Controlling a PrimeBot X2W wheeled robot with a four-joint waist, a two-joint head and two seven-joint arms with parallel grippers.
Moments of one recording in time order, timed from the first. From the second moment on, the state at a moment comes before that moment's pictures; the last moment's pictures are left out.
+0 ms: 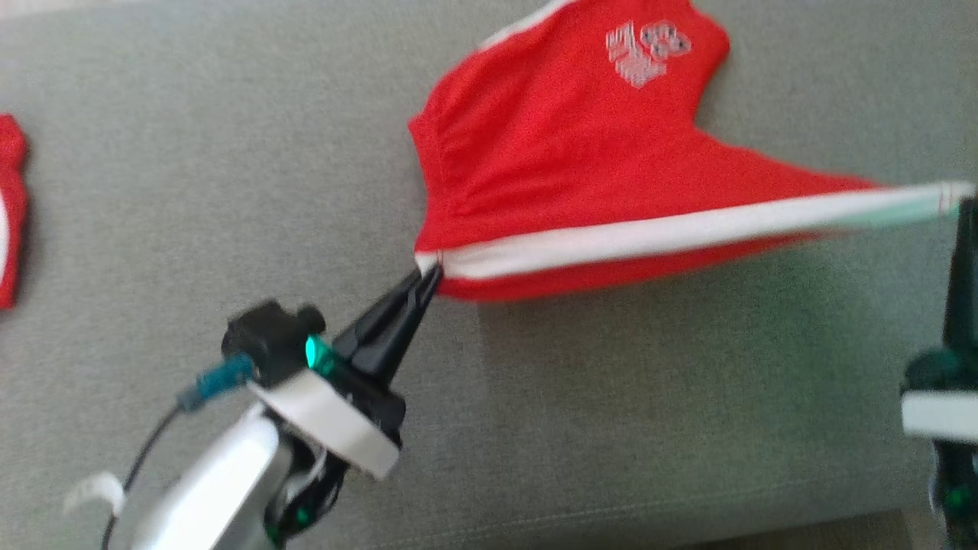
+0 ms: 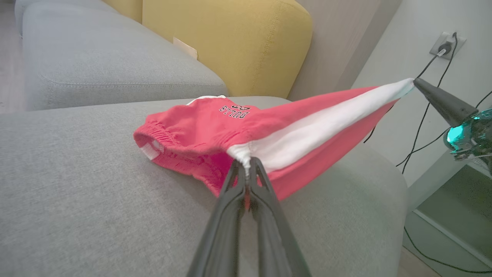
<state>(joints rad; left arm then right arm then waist) -0.34 0.37 -0.72 0.10 -0.62 -0.12 -0.26 -0.01 -0.27 -0.05 -0.14 0.61 0.13 -0.19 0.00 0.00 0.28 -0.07</state>
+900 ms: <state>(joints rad) -0.41 0.21 -0.72 0.12 -0.69 -0.12 -0.26 -0.15 -0.26 -0.16 -0.11 0.45 0.13 0.04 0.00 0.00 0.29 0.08</state>
